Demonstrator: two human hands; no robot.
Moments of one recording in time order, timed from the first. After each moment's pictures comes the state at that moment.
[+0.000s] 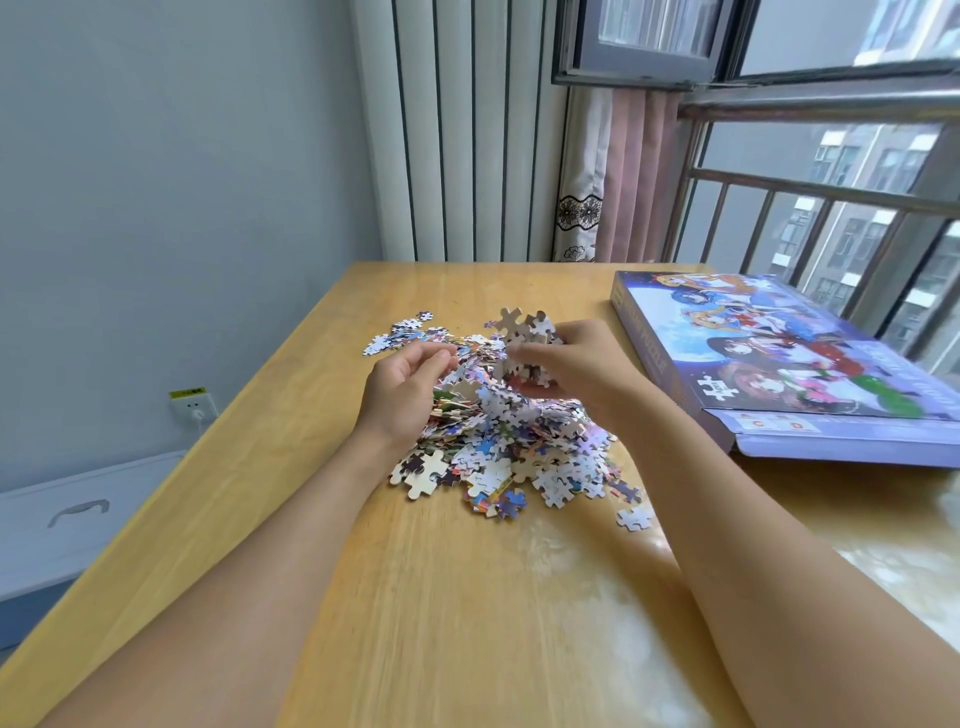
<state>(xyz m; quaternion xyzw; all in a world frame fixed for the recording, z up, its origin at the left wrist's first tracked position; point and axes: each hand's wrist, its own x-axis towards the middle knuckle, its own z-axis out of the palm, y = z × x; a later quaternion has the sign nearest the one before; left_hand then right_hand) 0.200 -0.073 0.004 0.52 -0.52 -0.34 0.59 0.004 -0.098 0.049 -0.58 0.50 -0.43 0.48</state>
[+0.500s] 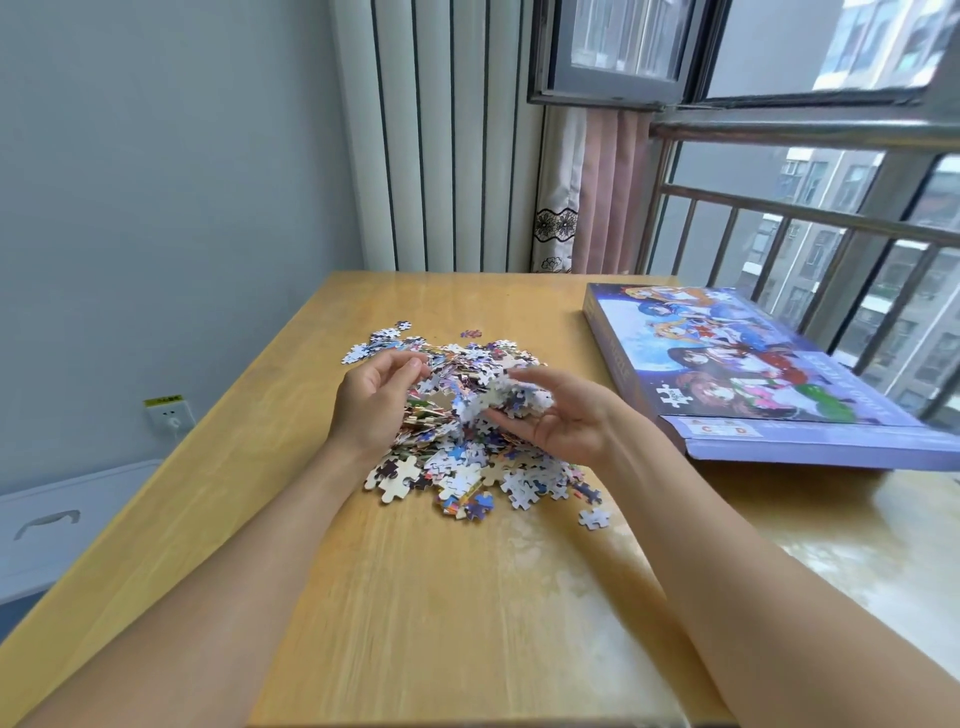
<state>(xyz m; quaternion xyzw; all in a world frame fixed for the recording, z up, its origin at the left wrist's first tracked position) 0.197 -0.062 0.009 0.53 -0.52 -0.31 0.60 -0.010 -0.071 0.047 -0.22 0.40 -0.43 0.78</state>
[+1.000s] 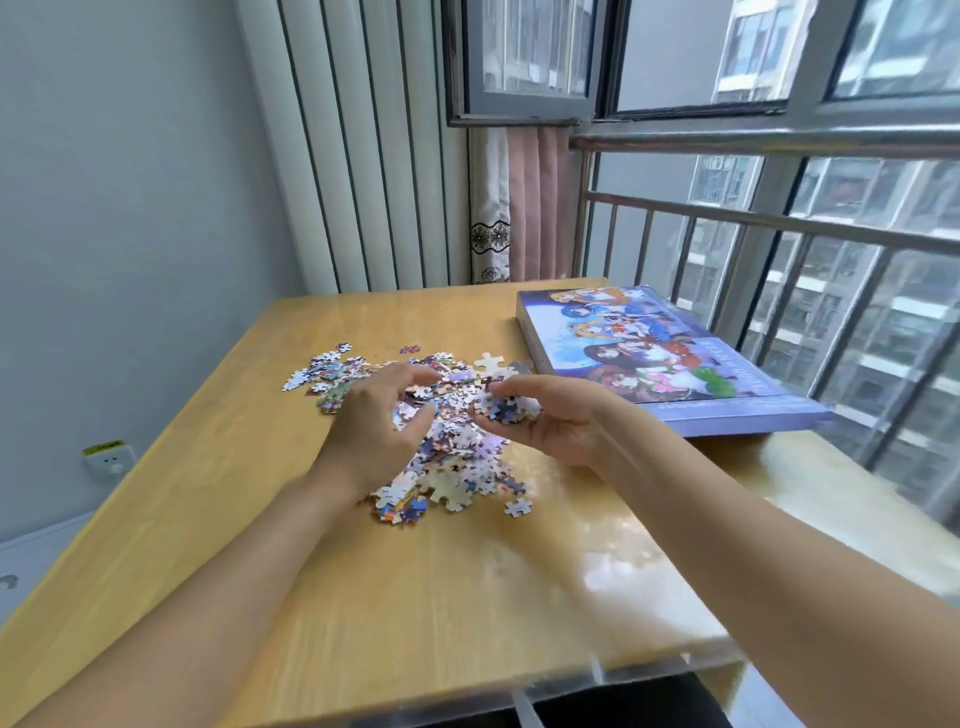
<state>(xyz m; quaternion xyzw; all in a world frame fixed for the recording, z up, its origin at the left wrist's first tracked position) 0.144 -0.036 0.031 0.46 -0.77 -0.07 0.44 -0.067 -0.023 0.082 -0.28 0.42 -0.43 0.75</state>
